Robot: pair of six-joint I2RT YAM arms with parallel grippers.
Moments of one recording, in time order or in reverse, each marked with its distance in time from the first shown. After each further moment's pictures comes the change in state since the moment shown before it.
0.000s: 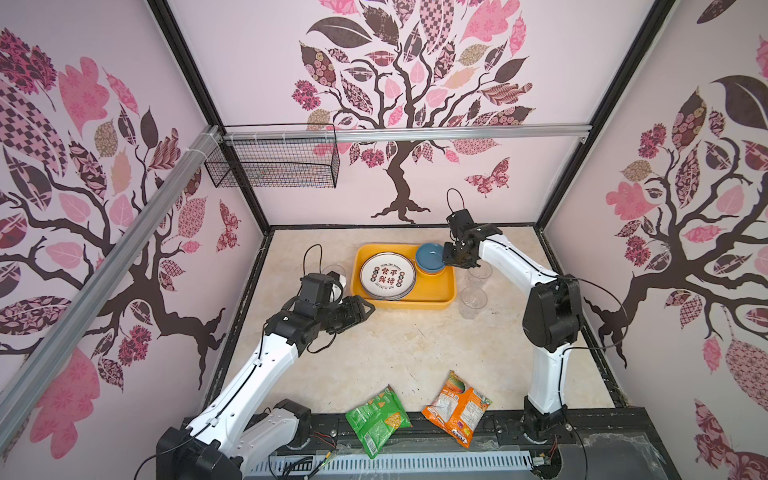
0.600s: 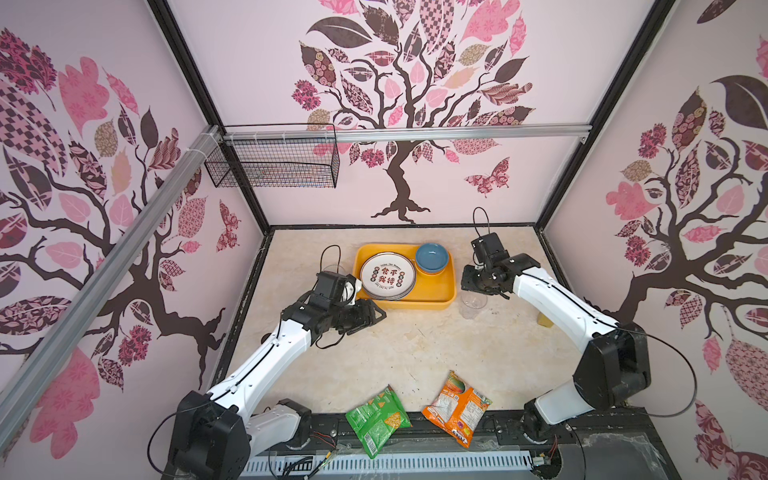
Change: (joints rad) left arm -0.058 0.160 0.019 0.026 0.105 0.069; right arm -0.002 -0.454 -0.489 0.071 -0.039 0.027
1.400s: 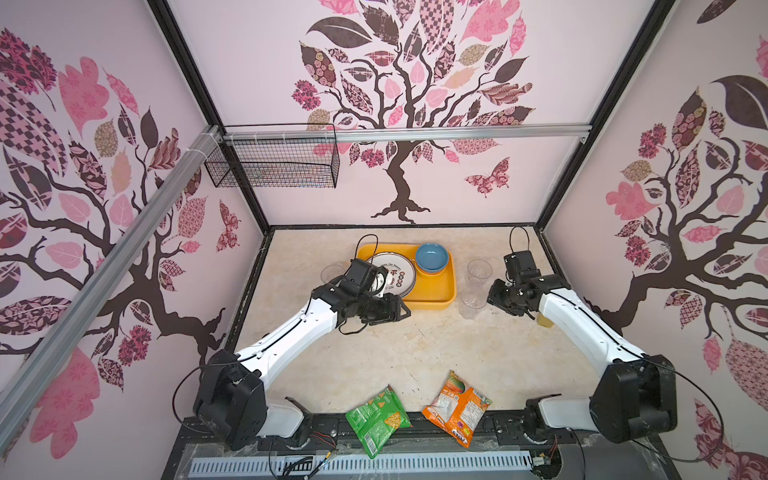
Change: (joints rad) left arm -0.165 0.207 0.213 -0.033 -0.026 0.066; right arm -0.201 -0.166 -0.235 0.031 -0.072 0.119
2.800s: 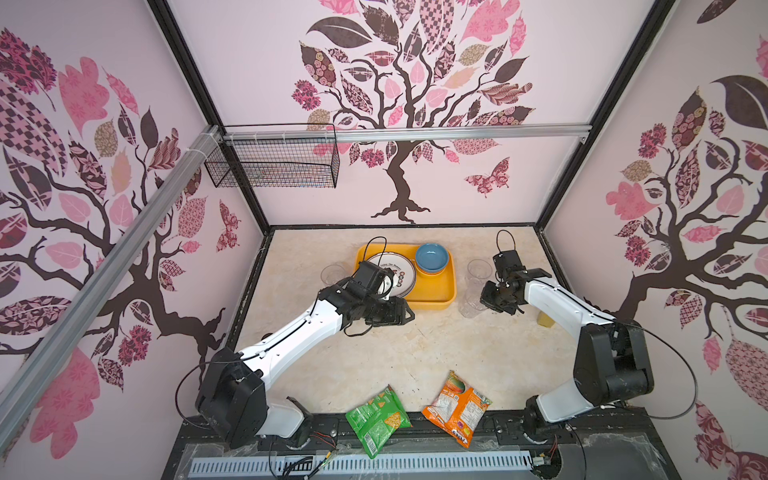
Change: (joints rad) left arm -0.050 0.010 0.008 0.001 -0.063 0.004; right arm 0.000 0.192 0.029 0.030 -0.016 -0.032
